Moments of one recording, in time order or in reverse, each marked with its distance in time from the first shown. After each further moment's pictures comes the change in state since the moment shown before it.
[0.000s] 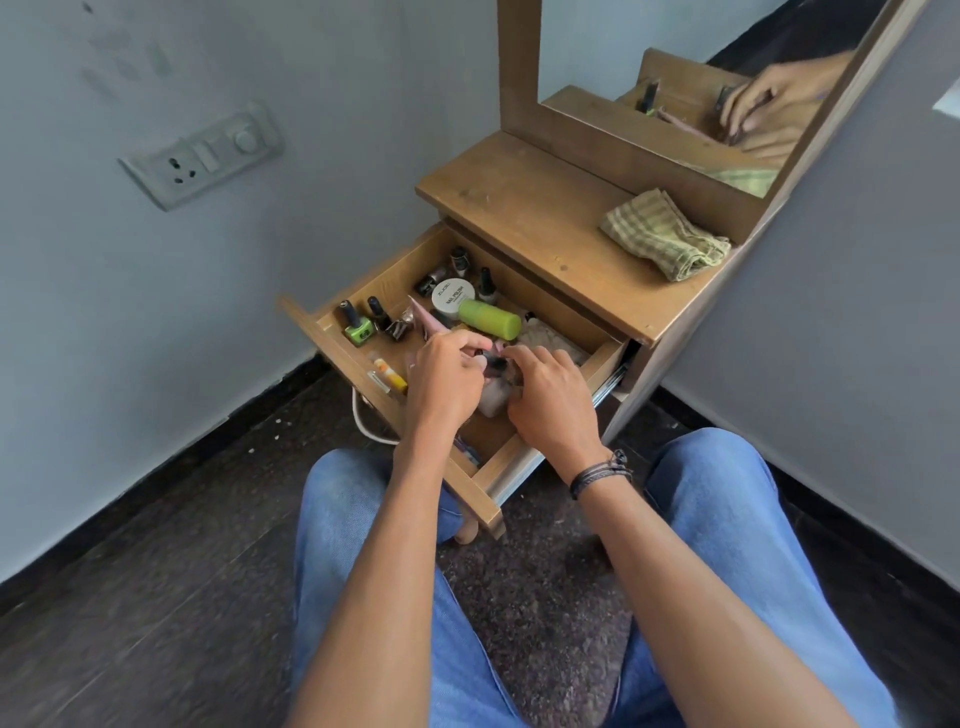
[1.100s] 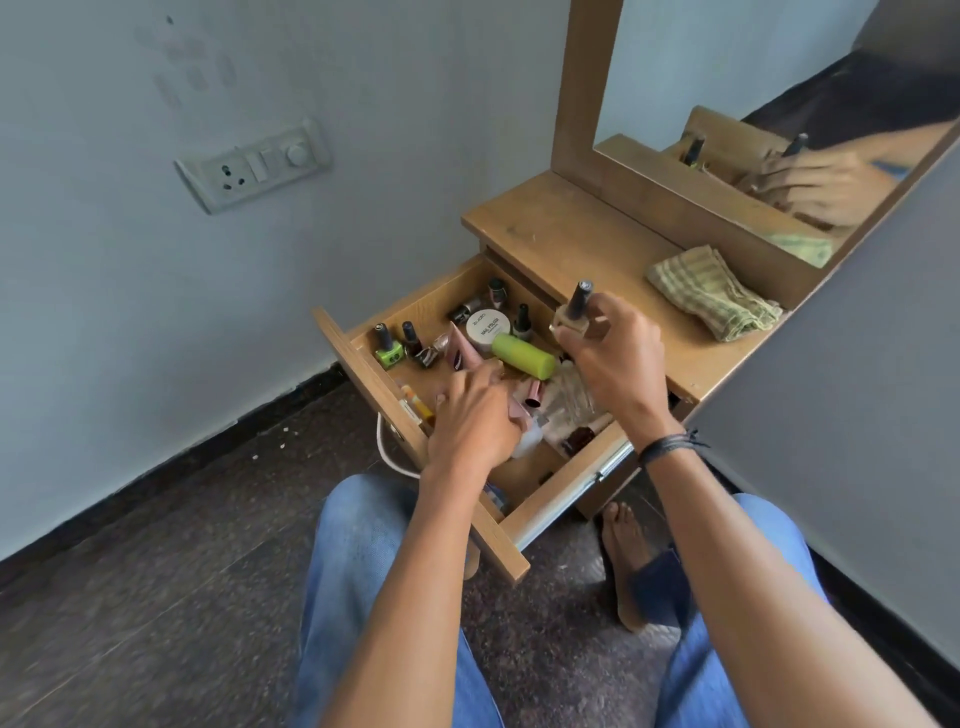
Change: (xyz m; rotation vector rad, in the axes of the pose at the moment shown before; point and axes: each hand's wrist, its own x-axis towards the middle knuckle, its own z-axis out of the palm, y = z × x) left_hand 0.015 -0.017 0.008 0.366 -0.239 0.073; right_hand 0.071 0.002 -0.056 0.380 0.231 0.101
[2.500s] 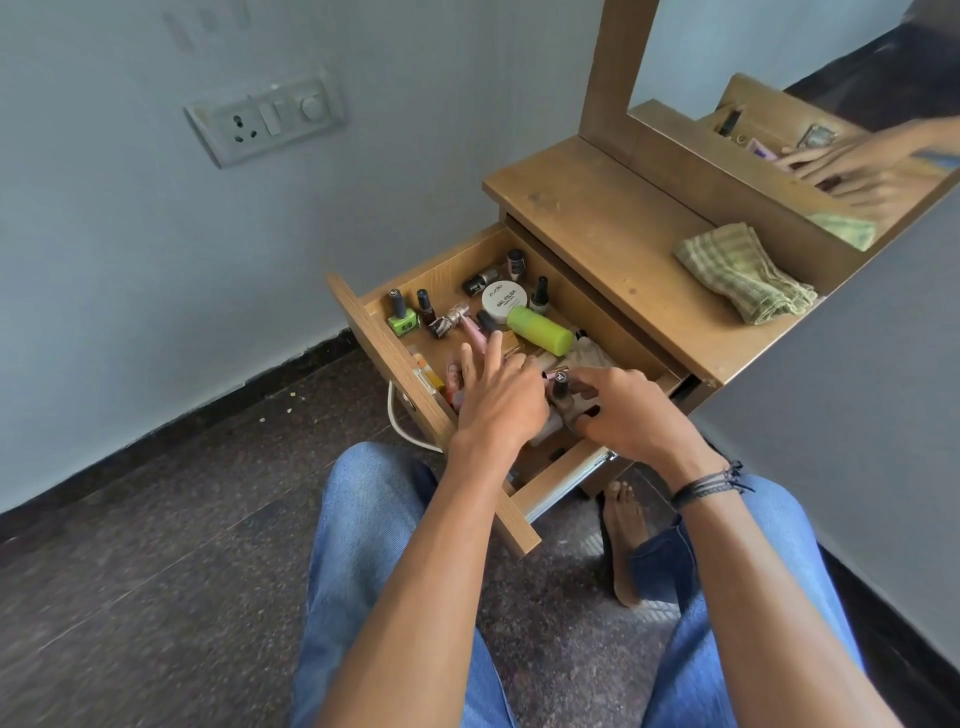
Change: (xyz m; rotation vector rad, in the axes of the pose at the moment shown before) left_hand -0.004 0.015 0.003 0.188 -0.050 0.061; right_hand -0.044 0.013 -0.011 -0.408 -0.660 -0.022
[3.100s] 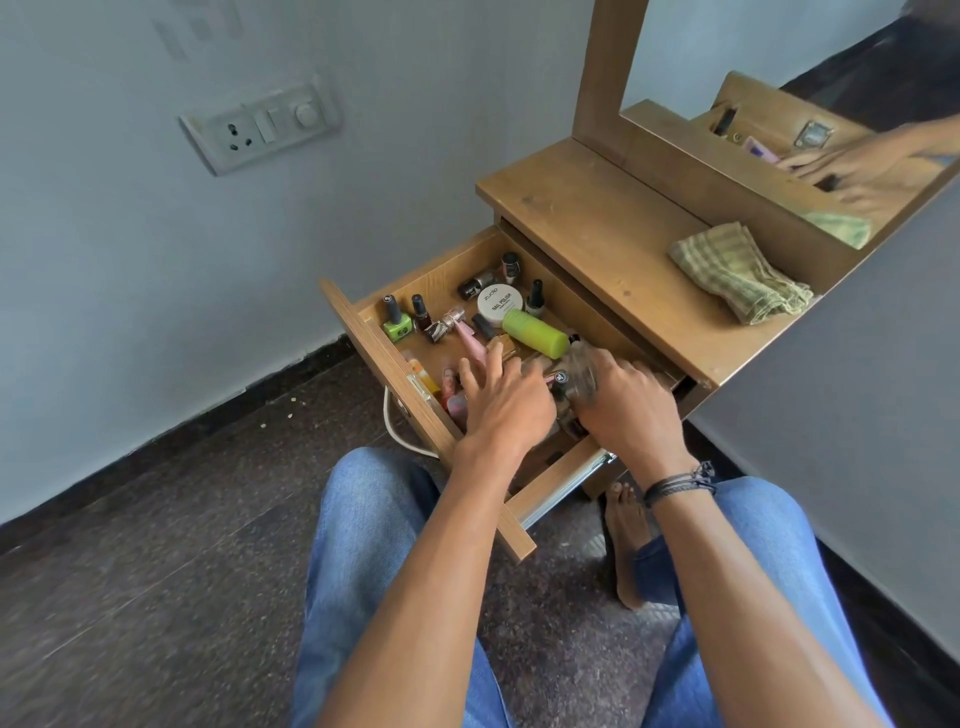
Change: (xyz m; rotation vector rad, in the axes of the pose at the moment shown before) left_hand 0.013 0.007 0.018 -0.064 -0.008 -0.079; right_hand 0.011 0.008 0.023 -0.147 0.265 0.139
